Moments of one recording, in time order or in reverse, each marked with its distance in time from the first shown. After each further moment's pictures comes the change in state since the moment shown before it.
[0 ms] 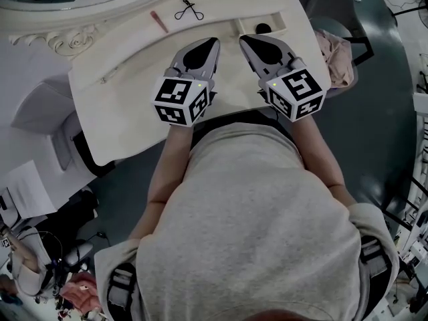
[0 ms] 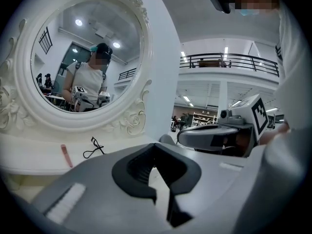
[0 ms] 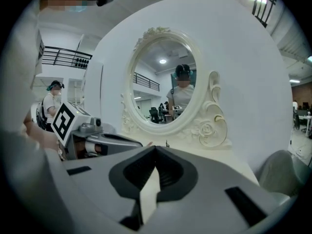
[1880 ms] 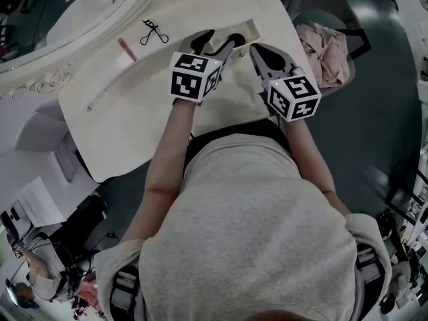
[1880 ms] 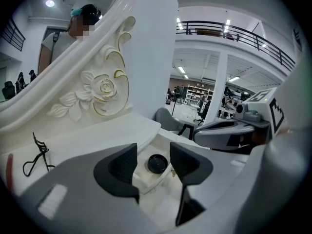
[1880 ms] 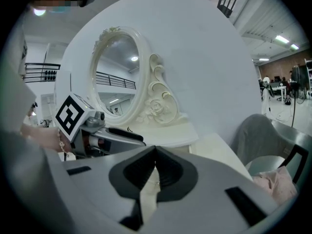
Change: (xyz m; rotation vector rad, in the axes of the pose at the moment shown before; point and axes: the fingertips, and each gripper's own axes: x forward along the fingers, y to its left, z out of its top) left arm 0.153 -0.020 -0.055 0.086 0.363 -0.065; right arm -0.030 -0.131 -0.087 0.268 0.047 -0.182
